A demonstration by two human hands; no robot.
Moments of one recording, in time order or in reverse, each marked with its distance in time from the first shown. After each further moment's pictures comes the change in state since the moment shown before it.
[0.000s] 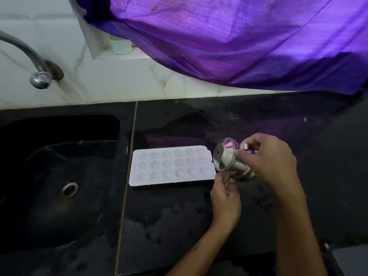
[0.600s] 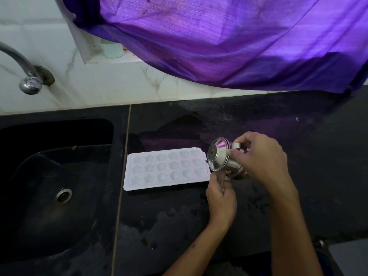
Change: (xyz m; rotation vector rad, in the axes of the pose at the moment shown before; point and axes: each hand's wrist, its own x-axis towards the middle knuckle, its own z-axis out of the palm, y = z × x) left_hand 0.003 0.006 0.006 -0.035 0.045 -0.002; right_hand 0.005 0.000 0.000 -0.041 0.013 -0.052
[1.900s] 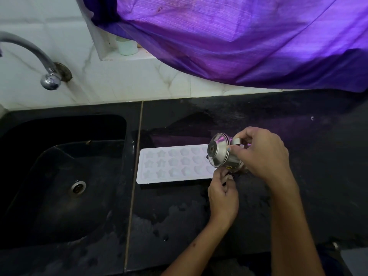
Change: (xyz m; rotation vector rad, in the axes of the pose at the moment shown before) left_hand 0.003 -0.007 -0.026 0.094 -0.036 0.059; right_hand -0.004 -0.022 0.011 0.052 -0.005 -0.043
